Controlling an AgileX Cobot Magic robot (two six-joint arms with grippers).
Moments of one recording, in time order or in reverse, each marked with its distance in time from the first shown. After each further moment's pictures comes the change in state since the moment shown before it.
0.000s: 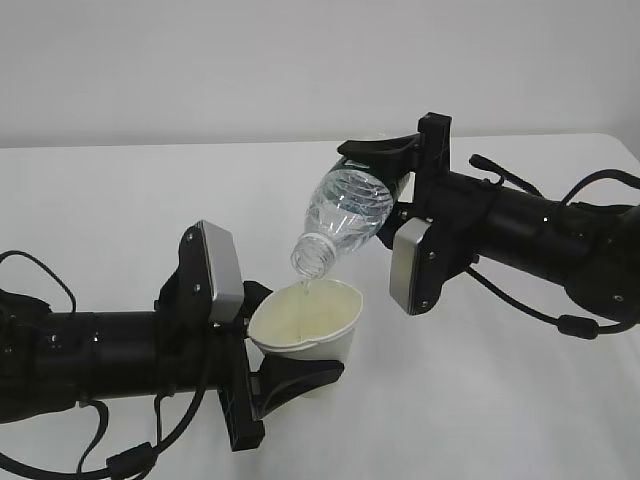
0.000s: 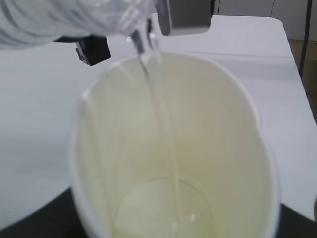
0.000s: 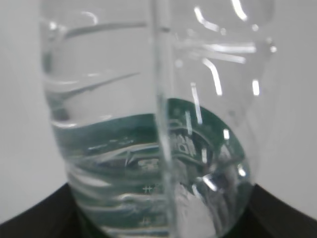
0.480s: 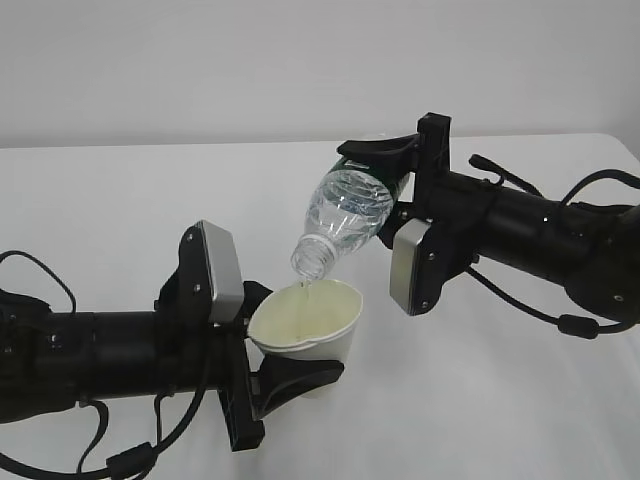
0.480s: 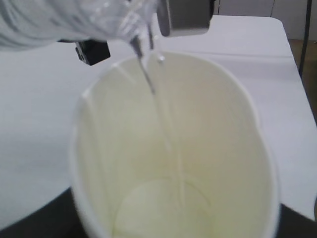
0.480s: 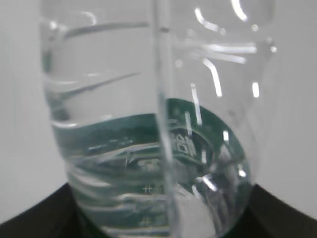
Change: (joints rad) left arm 0.000 0.000 0.000 0.000 0.001 0.000; right arm 0.000 0.000 0.000 0.001 0.000 -0.011
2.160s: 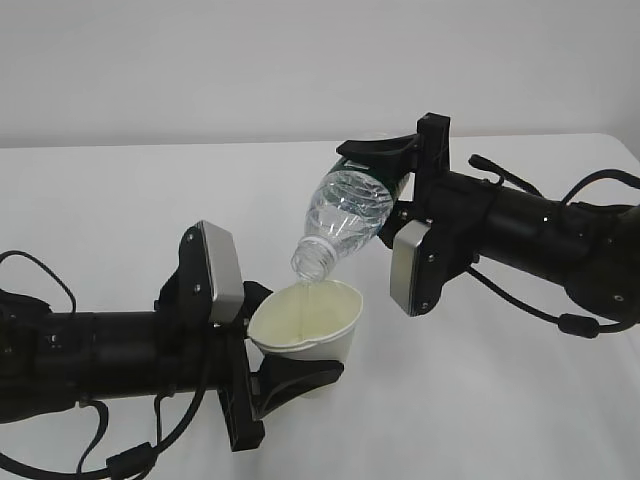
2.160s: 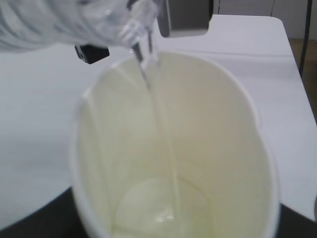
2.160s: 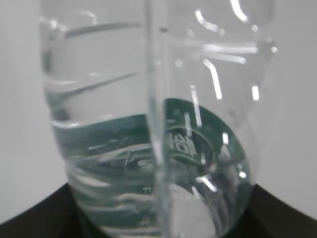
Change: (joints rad) left arm 0.000 0.000 0.000 0.000 0.002 0.000; right arm 0.000 0.000 0.000 0.000 -0.002 -0.020
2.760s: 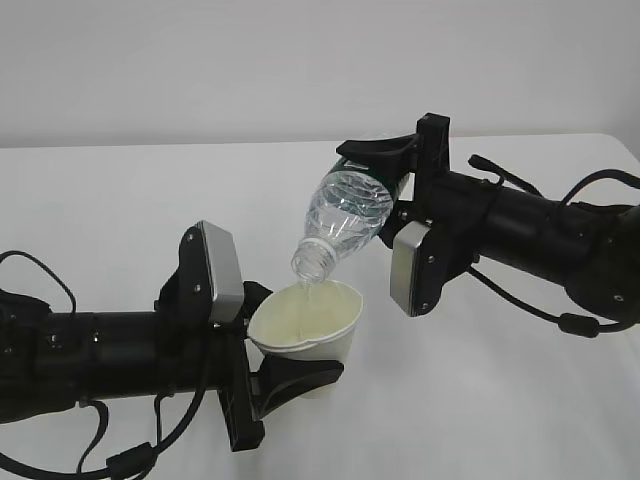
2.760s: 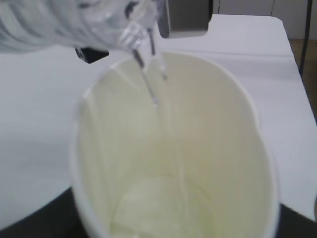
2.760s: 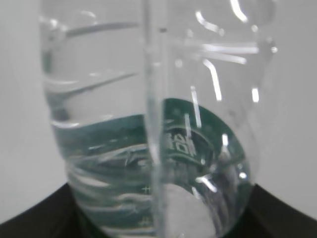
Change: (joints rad) left arm 0.000 0.000 0.000 0.000 0.000 0.000; right arm 0.000 0.000 0.000 0.000 0.000 -0.009
